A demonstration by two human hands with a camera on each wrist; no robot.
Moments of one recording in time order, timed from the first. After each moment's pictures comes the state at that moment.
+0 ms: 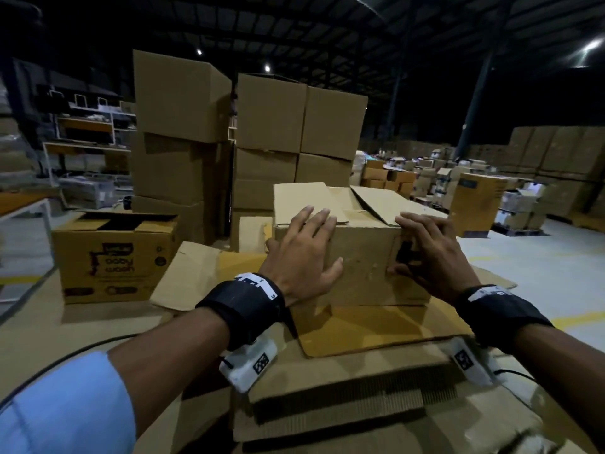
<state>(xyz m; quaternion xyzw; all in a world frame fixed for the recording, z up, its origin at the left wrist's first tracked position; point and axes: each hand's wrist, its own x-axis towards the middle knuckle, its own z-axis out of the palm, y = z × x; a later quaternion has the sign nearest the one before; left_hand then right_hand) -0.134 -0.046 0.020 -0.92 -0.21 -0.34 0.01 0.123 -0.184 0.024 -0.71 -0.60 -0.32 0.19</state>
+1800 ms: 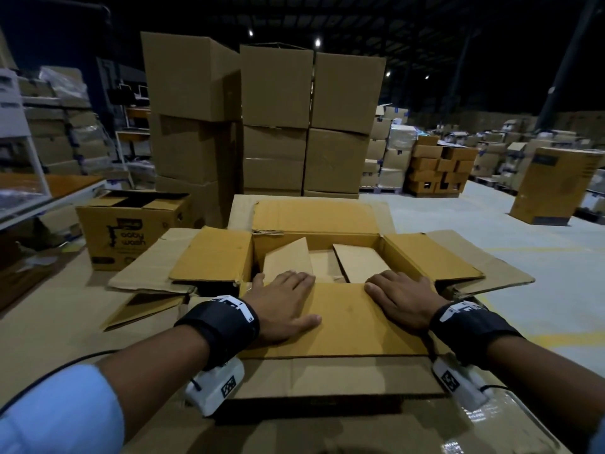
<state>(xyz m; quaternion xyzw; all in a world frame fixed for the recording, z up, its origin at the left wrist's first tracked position) -0.065 -0.084 -0.049 -0.94 -0.33 0.05 -0.03 0.197 -0.177 -0.052 -0.75 -0.66 0.01 0.00</state>
